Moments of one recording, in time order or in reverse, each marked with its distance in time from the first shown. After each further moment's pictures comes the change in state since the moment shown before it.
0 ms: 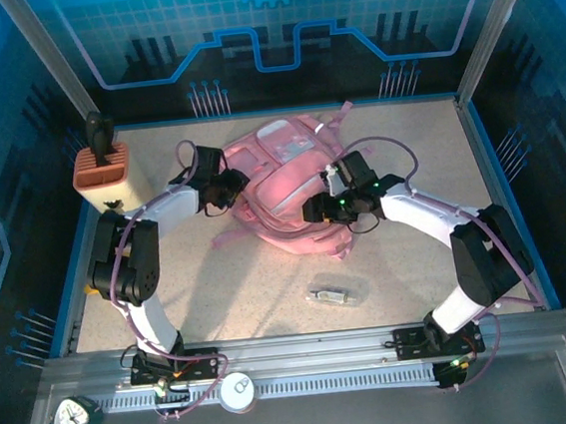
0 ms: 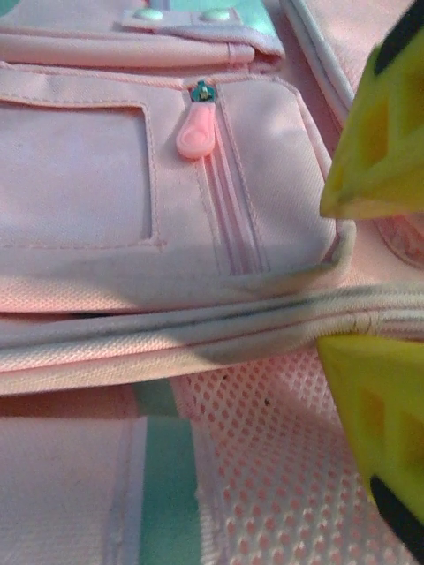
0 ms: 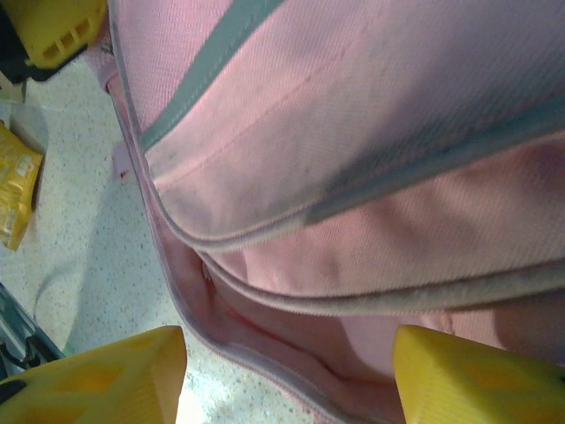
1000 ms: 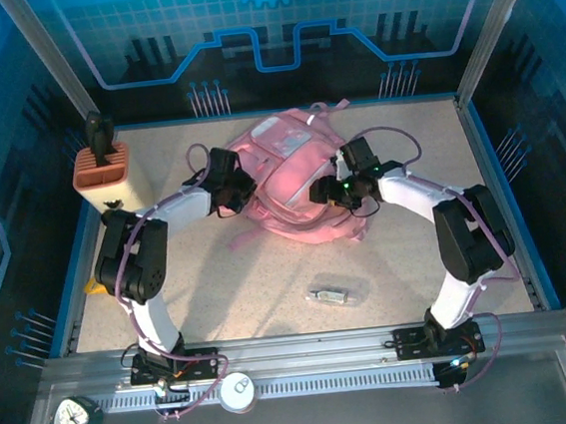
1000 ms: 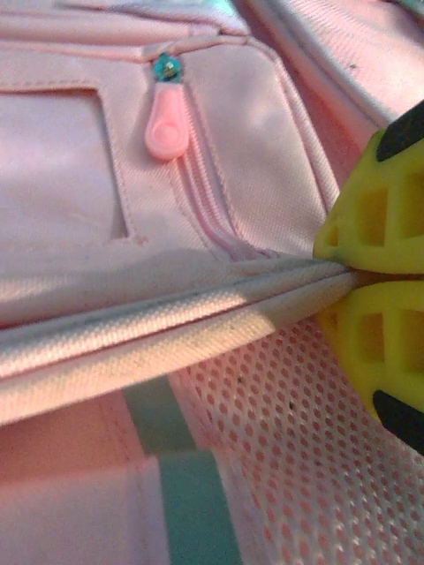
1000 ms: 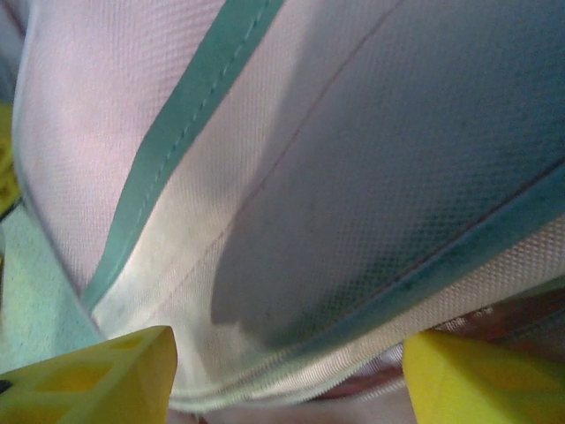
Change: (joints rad) left arm -0.087 0.012 0.001 0.032 -0.055 -0.157; right arm -0.119 0.168 0.124 0.028 0.048 0.017
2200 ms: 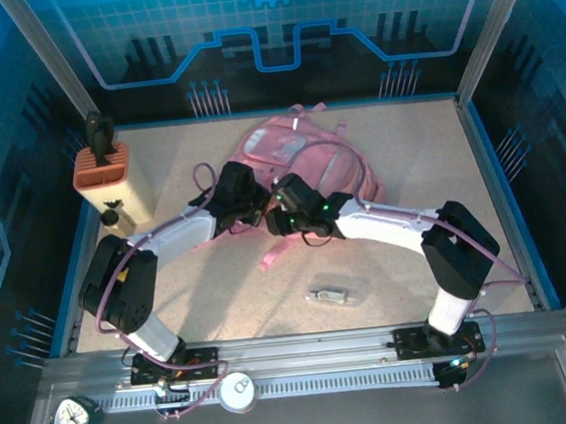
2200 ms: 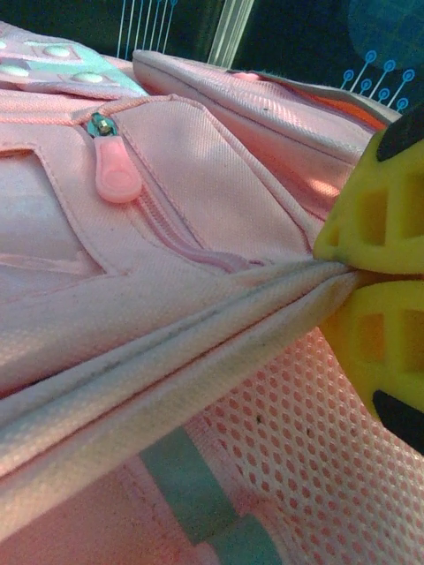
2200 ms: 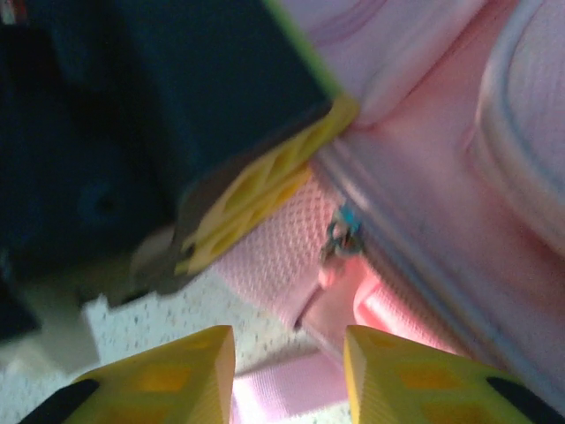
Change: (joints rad) left arm -0.149 -0.179 -0.153 0.075 -0.036 -0.294; right arm 0.478 -0.027 0.024 0.098 0.439 0.014
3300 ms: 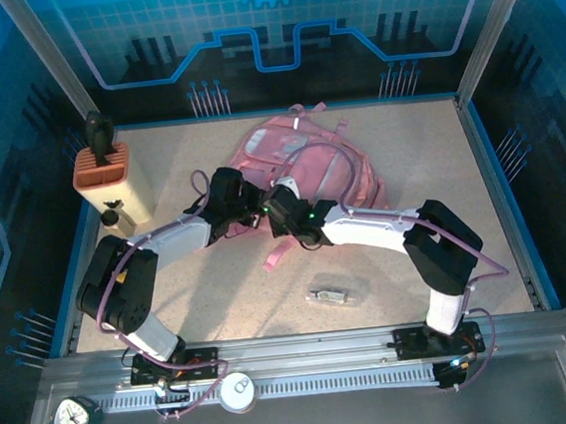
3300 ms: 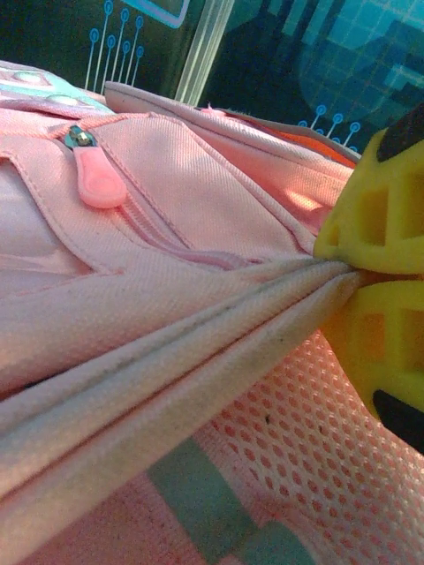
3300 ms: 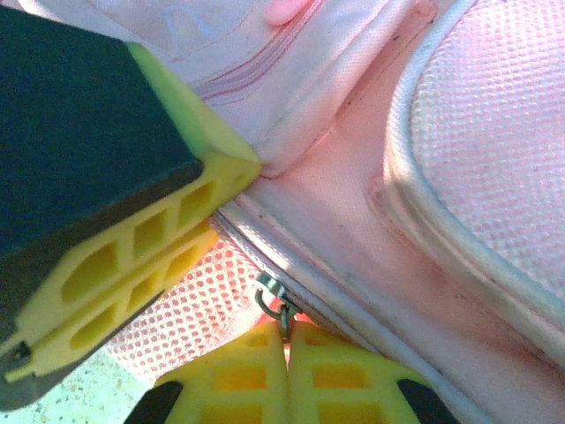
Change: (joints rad) left arm 0.062 -0.008 -0.112 0.213 0.164 -0.021; right arm 0.060 0.068 0.033 -0.035 0.324 0.009
